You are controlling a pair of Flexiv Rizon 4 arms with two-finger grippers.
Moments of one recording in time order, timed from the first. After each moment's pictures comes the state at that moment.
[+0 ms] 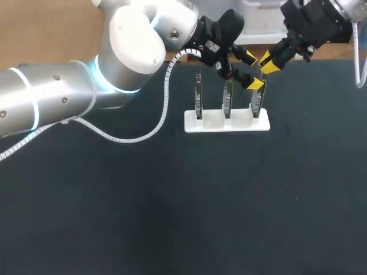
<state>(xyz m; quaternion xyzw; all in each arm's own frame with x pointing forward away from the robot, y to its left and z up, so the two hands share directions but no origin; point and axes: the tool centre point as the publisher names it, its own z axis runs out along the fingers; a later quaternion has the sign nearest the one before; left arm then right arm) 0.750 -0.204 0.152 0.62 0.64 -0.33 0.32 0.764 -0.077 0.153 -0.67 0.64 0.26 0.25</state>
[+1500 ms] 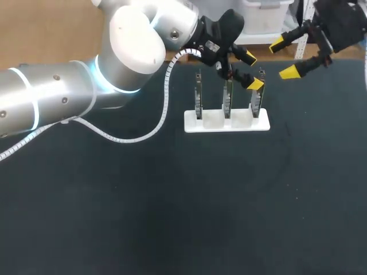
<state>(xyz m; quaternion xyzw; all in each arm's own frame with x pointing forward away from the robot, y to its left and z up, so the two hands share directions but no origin) 0.750 -0.204 0.153 0.62 0.64 -0.33 0.32 0.753 -0.104 0.175 -0.64 0.58 0.35 0.35</state>
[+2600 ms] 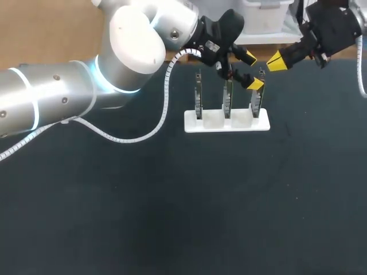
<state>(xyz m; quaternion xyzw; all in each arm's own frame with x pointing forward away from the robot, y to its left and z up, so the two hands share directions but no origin) 0.750 -0.204 0.153 0.62 0.64 -0.33 0.32 0.750 -0.083 0.165 -0.65 0.58 0.35 0.34</state>
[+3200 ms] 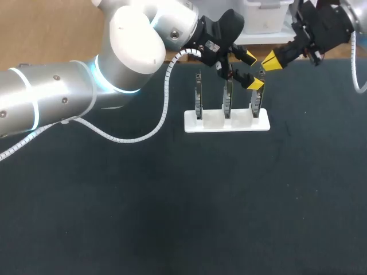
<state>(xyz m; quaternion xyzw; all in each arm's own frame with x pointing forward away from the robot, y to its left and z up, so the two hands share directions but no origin) 0.750 -0.204 0.153 0.62 0.64 -0.33 0.32 0.761 -0.076 0.160 -0.67 0.58 0.34 0.32</state>
